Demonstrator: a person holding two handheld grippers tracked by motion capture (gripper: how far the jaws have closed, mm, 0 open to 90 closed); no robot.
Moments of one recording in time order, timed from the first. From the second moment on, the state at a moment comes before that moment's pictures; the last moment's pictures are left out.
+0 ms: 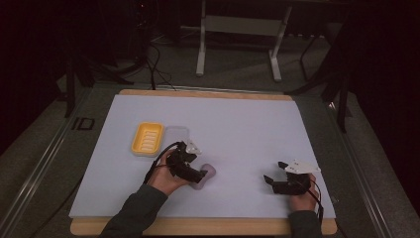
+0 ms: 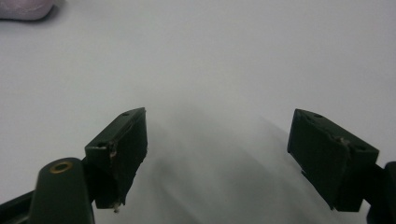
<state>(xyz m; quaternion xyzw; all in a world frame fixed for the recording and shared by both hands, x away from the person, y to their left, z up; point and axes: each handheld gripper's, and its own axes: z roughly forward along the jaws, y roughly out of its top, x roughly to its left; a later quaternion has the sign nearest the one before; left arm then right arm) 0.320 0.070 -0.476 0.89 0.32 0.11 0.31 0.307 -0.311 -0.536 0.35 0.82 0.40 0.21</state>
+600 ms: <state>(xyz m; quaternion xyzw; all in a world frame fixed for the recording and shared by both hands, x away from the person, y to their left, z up) 0.323 0.056 -0.482 0.89 0.32 0.11 0.29 0.307 -0.310 -0.536 0.35 0.82 0.40 0.21</state>
